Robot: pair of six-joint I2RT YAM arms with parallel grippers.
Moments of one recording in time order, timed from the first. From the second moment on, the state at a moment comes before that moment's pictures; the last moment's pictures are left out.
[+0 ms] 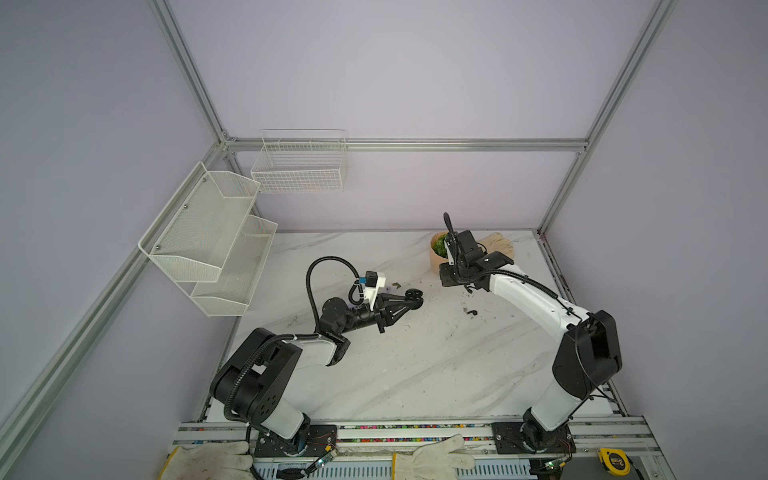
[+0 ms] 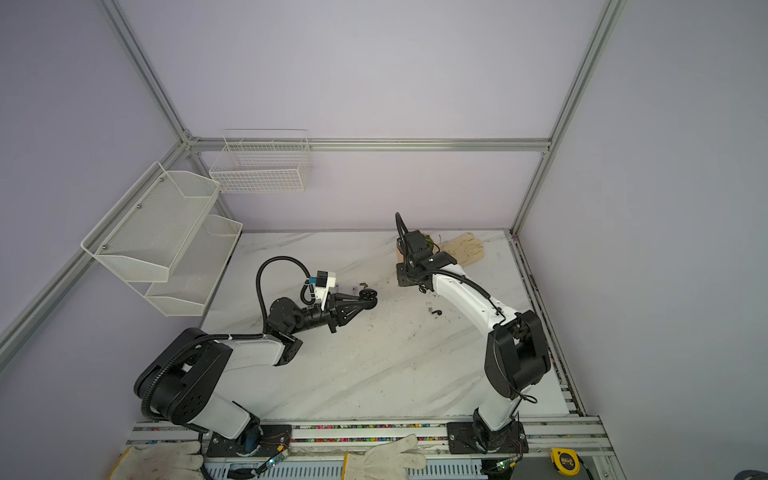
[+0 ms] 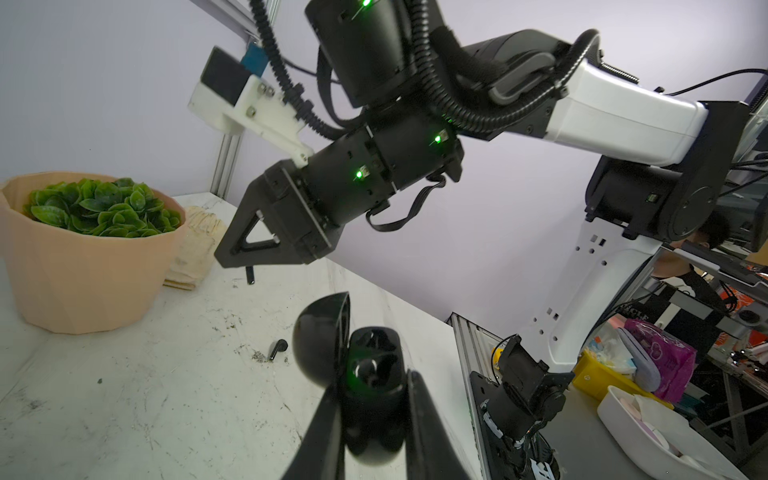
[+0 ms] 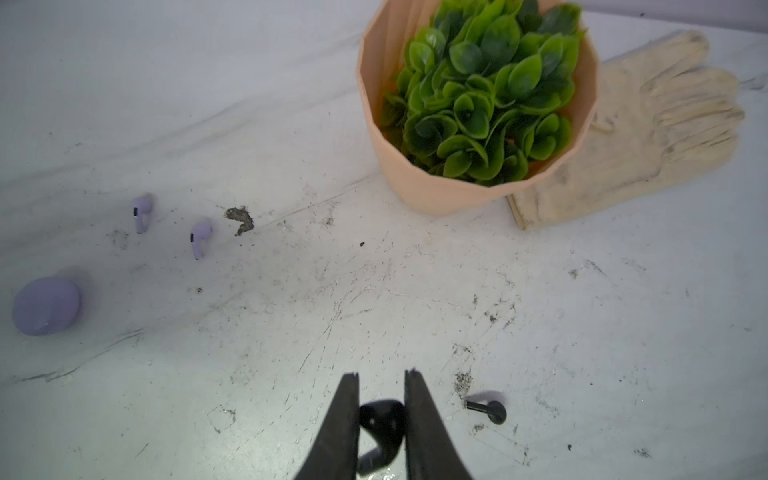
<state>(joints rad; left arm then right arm) -0.48 1.57 0.52 1.27 0.81 -0.59 0.53 1.67 1.47 -0.70 0.19 0.30</state>
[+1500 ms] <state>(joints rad) -0.48 1.74 0.65 1.40 0.83 -0.61 0.96 1.52 1.58 -0.78 0.48 0.34</state>
